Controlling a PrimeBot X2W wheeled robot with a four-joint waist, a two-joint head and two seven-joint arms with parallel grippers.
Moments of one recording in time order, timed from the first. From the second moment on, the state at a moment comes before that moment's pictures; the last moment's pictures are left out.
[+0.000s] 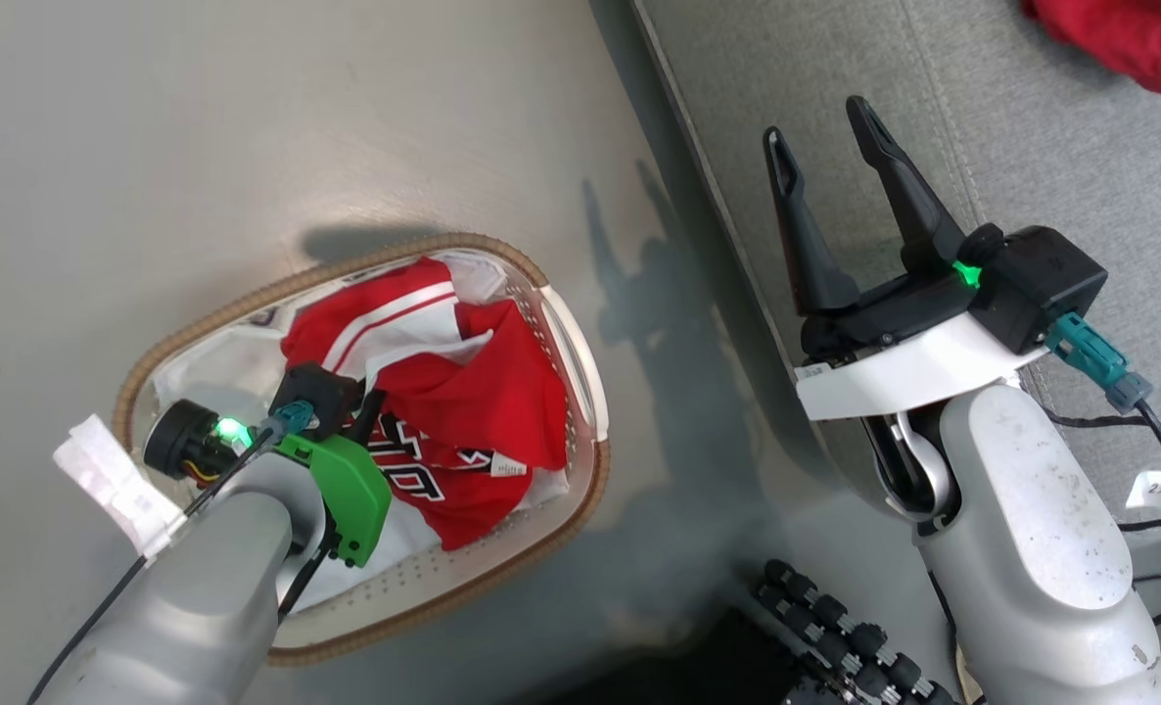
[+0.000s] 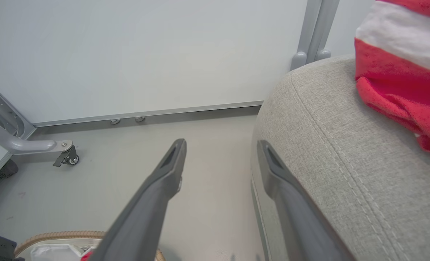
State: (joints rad) left arm -0.76 0.29 -1.04 0.98 -0.67 -0.13 -0.26; right arm -0.51 -0.05 0.22 0.10 0.27 0.13 -0.26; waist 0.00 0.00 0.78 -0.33
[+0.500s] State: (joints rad) left arm -0.52 0.24 -0.69 0.71 -0.49 -0.13 -0.26; right arm -0.39 -0.05 0.16 0.20 0.26 0.13 -0.26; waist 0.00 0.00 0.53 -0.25
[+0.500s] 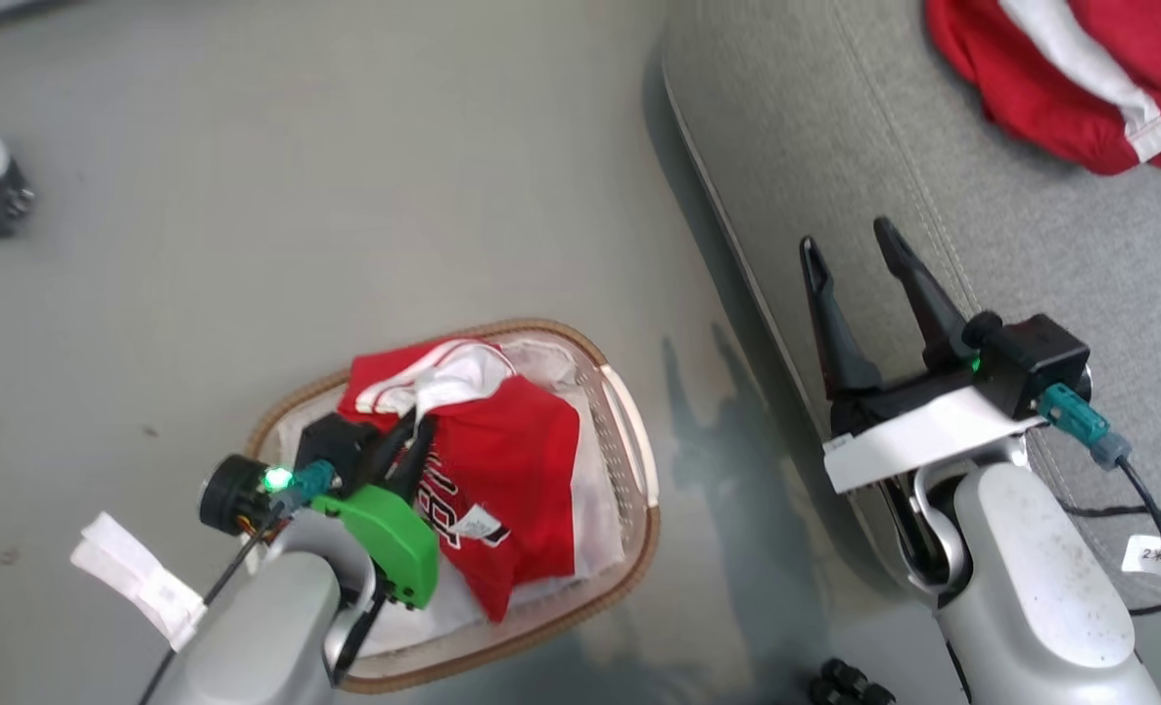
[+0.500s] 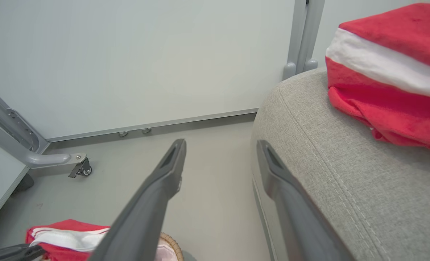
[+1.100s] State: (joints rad) left arm -0.29 0.14 -0.39 0.33 -0.37 -0.13 -0.26; right arm -0.24 -0.05 0.13 0.27 0.23 0.13 -0.26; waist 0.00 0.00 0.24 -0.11
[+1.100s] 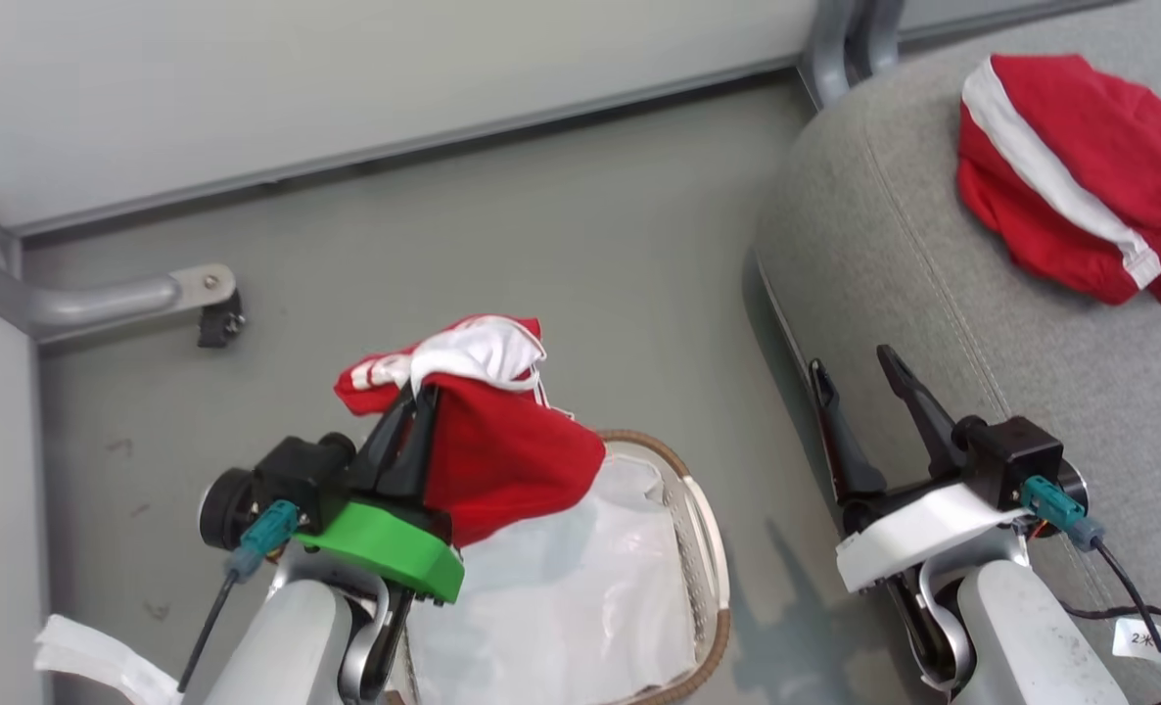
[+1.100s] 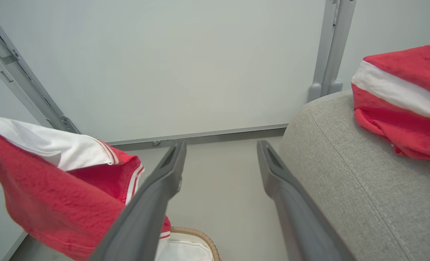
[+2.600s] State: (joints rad) left arm -0.30 0.11 -0.39 0.03 -0.37 -0.13 -0.26; right arm -0.47 -0.12 0.65 0.41 0.18 0.13 -0.26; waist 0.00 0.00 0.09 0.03
